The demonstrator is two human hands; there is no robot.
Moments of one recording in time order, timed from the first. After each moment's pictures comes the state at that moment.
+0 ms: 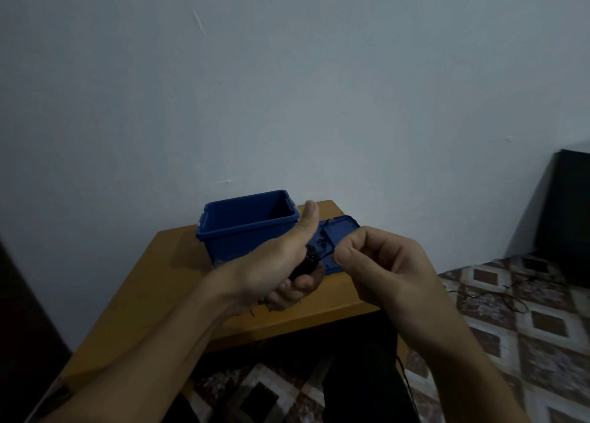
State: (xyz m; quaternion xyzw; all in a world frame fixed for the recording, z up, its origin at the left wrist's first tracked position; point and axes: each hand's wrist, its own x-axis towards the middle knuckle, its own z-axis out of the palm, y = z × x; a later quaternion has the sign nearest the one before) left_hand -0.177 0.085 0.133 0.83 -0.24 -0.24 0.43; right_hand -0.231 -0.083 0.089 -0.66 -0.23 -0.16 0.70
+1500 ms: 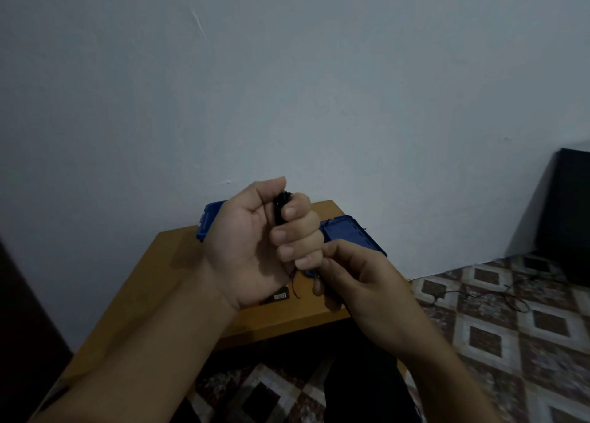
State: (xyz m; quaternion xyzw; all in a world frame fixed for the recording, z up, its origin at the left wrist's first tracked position) left_hand -0.166 0.089 0.143 0.39 -0.30 -0.36 0.79; right_hand -0.212 -0.070 0.067 -0.73 -0.21 -0.12 0.64
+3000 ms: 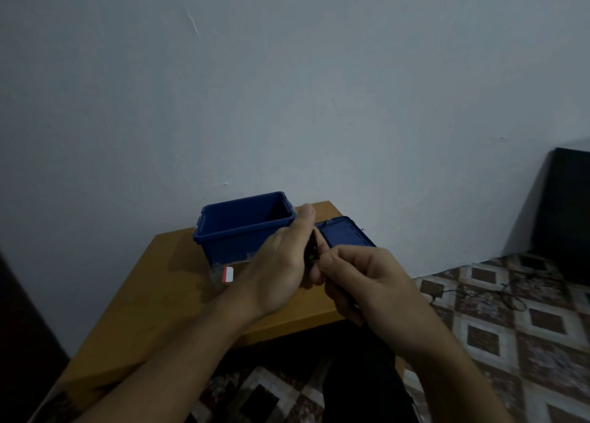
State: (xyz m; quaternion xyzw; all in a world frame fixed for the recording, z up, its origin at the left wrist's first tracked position) left_hand -0.171 0.071 0.116 0.81 -0.30 -0.03 0.49; right_hand -0.225 -0.076 0.080 -0.70 -0.20 -0.07 0.68
